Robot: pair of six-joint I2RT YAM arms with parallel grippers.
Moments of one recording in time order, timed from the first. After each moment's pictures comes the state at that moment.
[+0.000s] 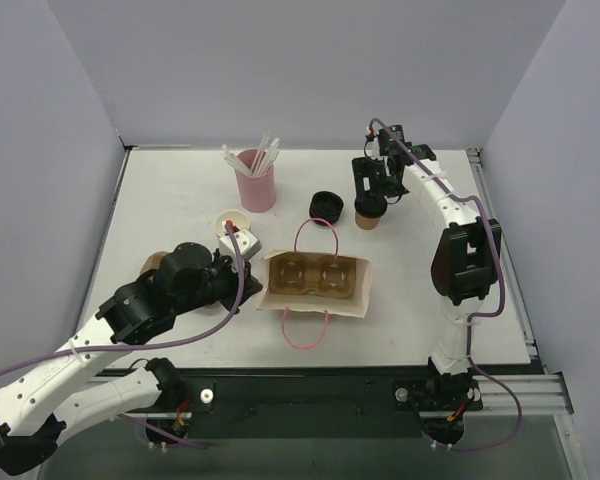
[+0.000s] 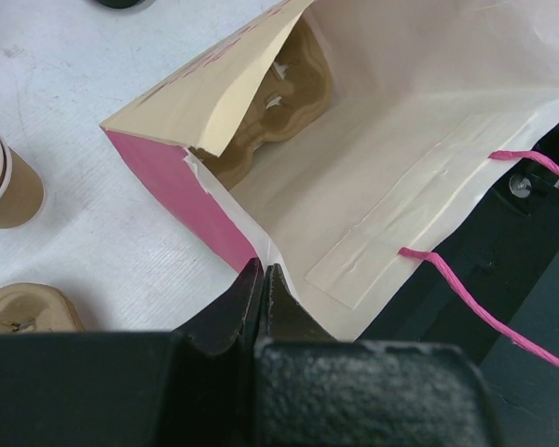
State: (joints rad) left arm -0.87 0.81 0.96 -0.63 0.05 -0.18; right arm 0.25 2.03 1.82 -0.78 0.03 0.04
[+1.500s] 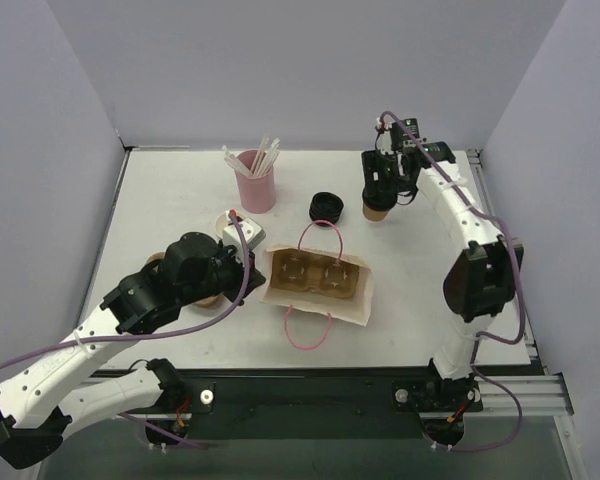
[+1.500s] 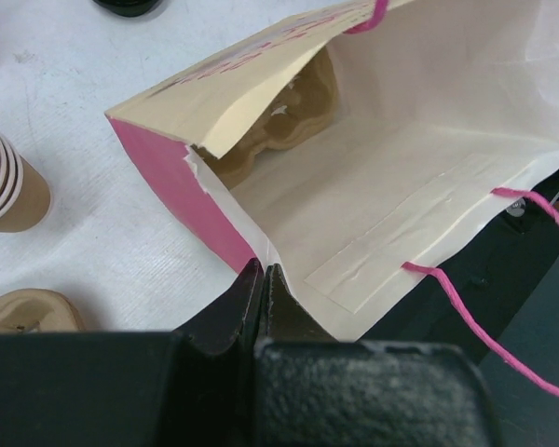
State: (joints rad) left arm -0.86 0.88 1.04 -0.65 0.04 -0.19; right arm 0.24 1.94 1.80 -0.84 0.02 0.04
